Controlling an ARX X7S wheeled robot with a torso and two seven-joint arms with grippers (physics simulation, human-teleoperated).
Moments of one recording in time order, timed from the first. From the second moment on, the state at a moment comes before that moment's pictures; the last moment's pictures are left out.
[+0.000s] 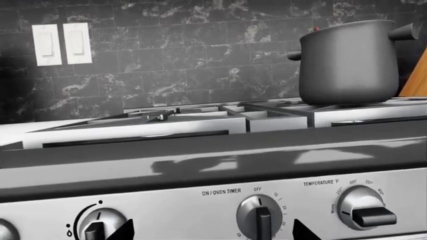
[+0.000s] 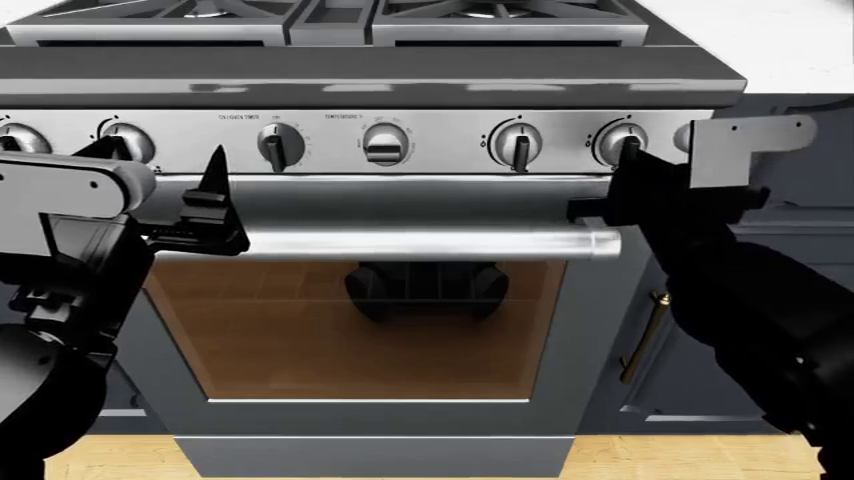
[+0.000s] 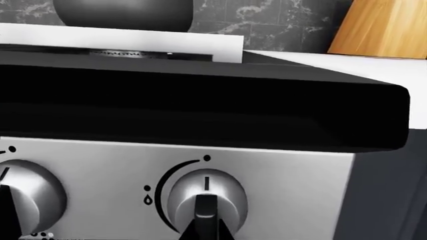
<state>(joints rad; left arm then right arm) -0.53 -0.67 0.04 0.56 -0.81 -0.68 -0.36 0.92 0.66 -0.58 0.05 0.92 0.44 0.42</state>
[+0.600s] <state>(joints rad) -0.52 -0.67 0.04 0.56 -0.81 -0.67 -0.36 0.96 0.68 -0.71 0.05 0.73 0.47 0.42</state>
